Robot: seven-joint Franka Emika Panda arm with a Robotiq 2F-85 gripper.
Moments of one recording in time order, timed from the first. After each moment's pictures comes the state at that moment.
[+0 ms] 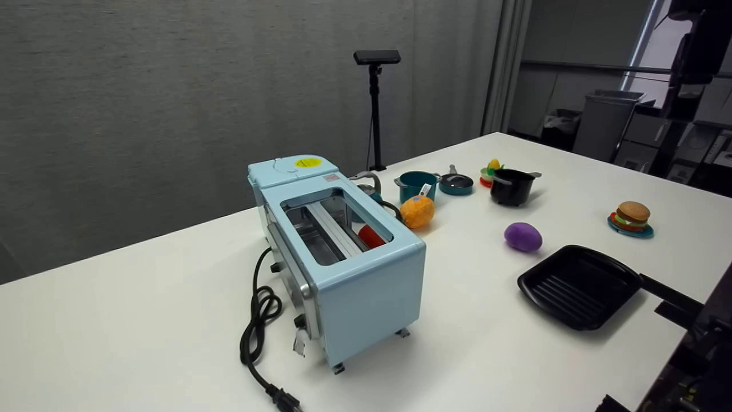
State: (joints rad) arm 0.08 -0.53 -0.07 -2.39 0.11 1.76 -0.25
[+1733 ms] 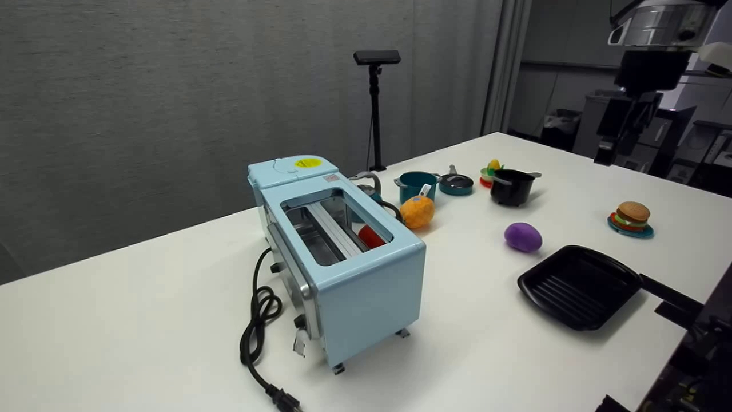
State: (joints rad) arm -0.06 -0.31 -0.09 -2.46 0.04 2.14 -0.16
